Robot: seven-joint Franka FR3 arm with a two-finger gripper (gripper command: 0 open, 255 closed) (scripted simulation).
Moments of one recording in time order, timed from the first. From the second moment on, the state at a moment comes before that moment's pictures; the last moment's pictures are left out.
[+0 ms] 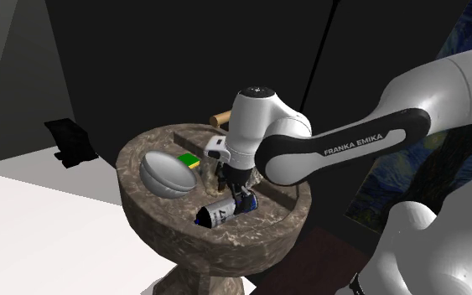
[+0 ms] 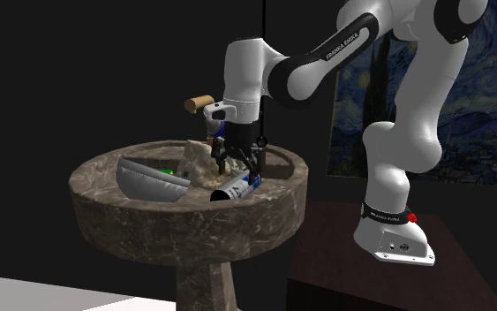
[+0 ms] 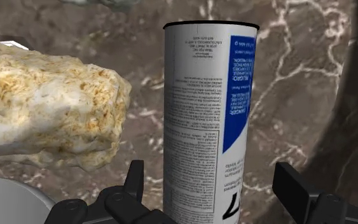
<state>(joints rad) 0.36 -0.28 0.16 -2.43 -0.06 2.22 -0.85</state>
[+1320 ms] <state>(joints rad) 0.36 -0.22 0.17 -2.47 -0.07 2.32 -0.85</state>
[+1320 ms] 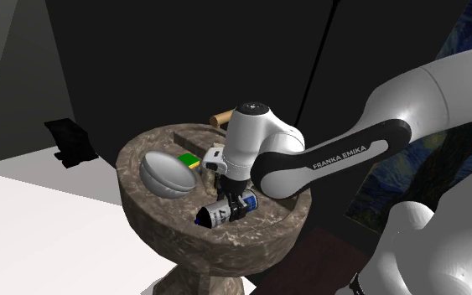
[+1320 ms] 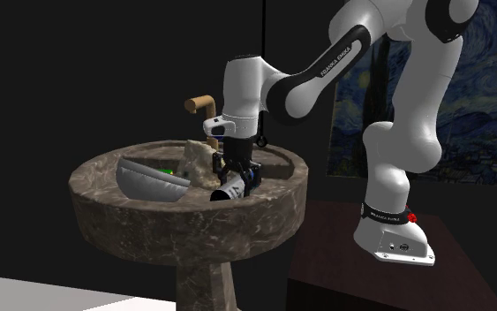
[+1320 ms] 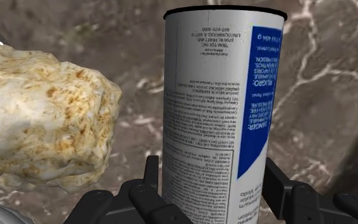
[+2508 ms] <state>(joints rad) 0.36 -0.31 0.16 -2.36 -0.05 2.12 -0.88</state>
